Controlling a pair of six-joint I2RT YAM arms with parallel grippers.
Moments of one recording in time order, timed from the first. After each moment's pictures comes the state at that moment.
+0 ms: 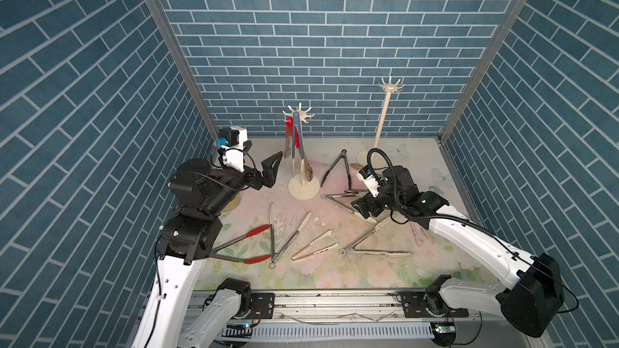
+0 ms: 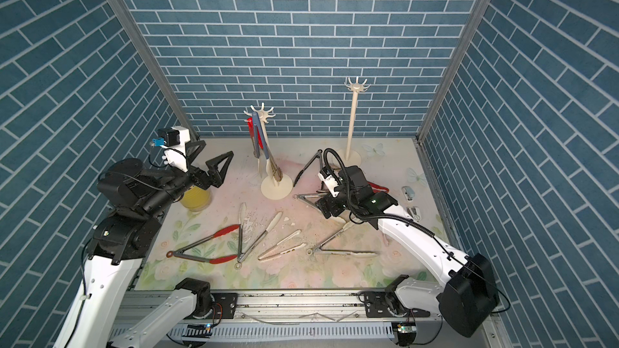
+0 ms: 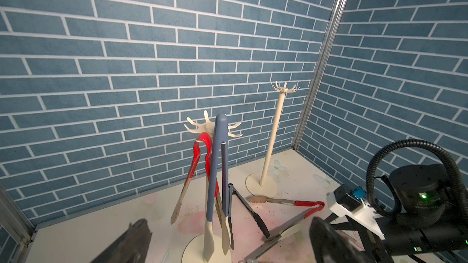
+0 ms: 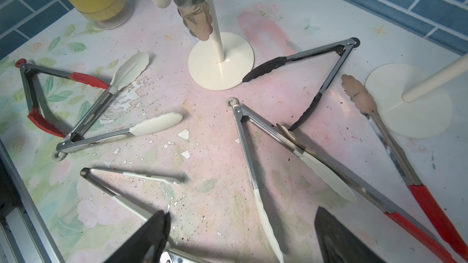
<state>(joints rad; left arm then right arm) -0.22 0.81 1.22 -0.45 0.30 -0.08 0.66 1.24 0.98 -0.50 -0.16 -0.07</state>
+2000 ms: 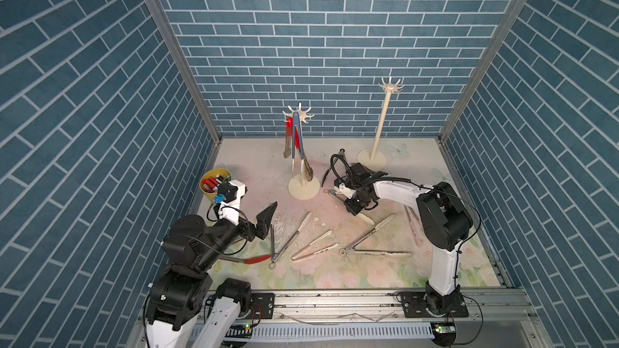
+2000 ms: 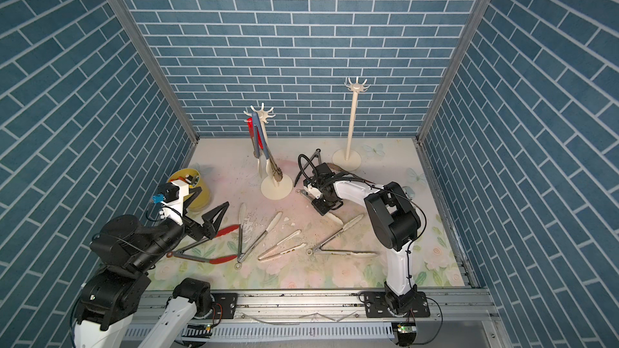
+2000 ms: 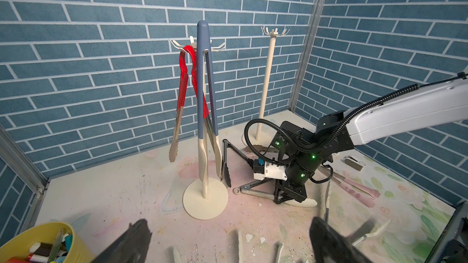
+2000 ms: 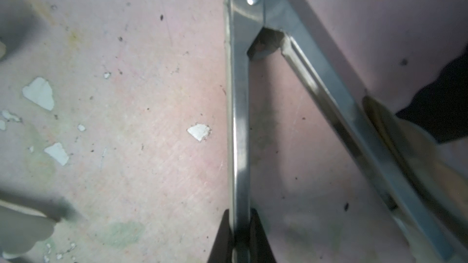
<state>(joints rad) -0.23 0.44 0.95 -0.65 0.31 -0.01 0.63 1.95 1.31 -0.63 -0.17 -0.22</state>
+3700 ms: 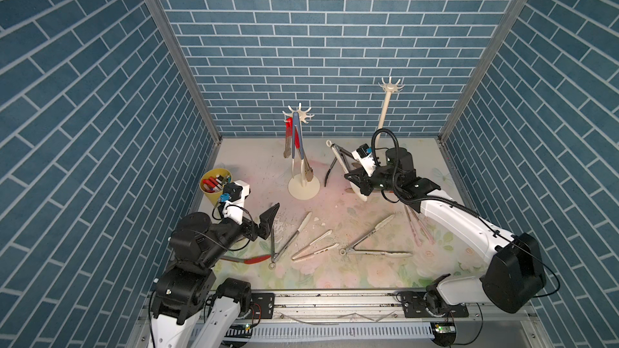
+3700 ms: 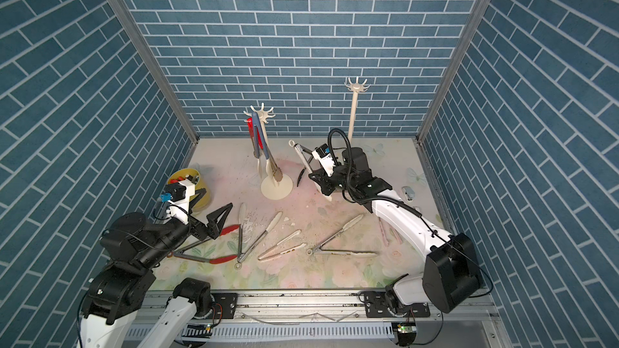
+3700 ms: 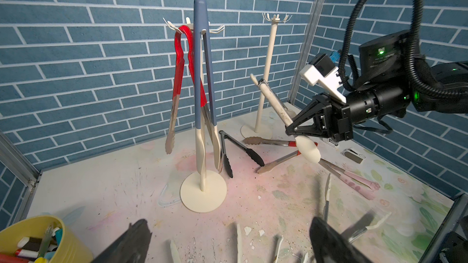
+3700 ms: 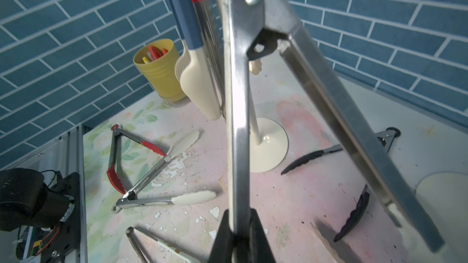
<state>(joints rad) -0.24 0.44 0.90 -0.64 0.31 -0.01 0.56 1.37 1.07 -0.13 -0.53 -0.03</state>
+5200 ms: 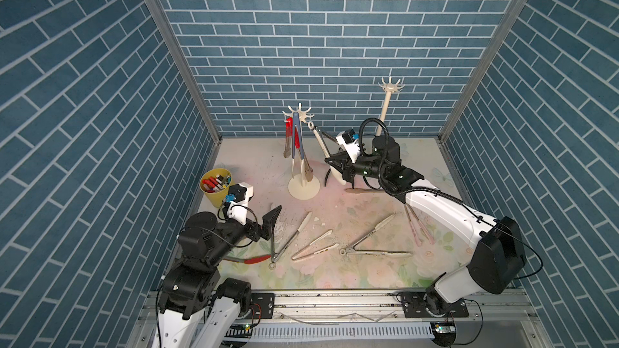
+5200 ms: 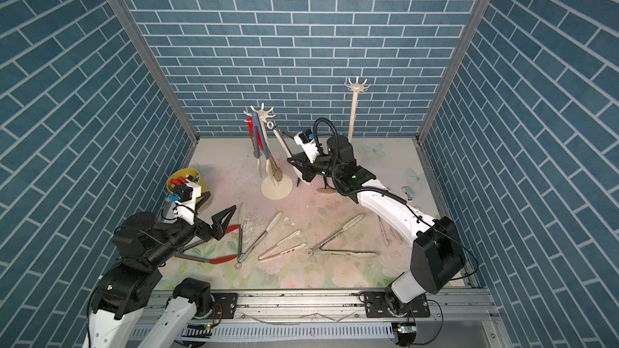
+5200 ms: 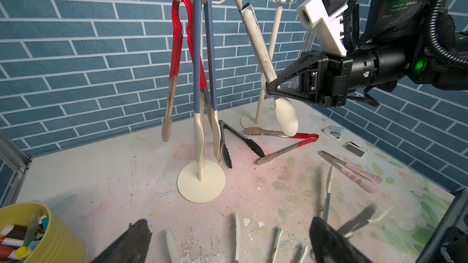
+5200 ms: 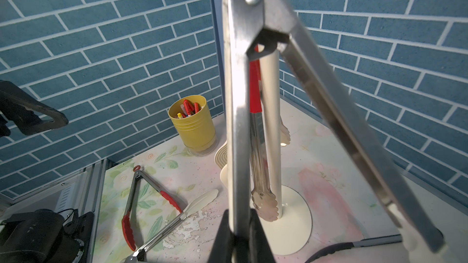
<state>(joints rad) -0.24 0.43 0.83 -0.62 0.31 -0.02 0.67 1.54 1.27 0.03 -0.53 0.02</state>
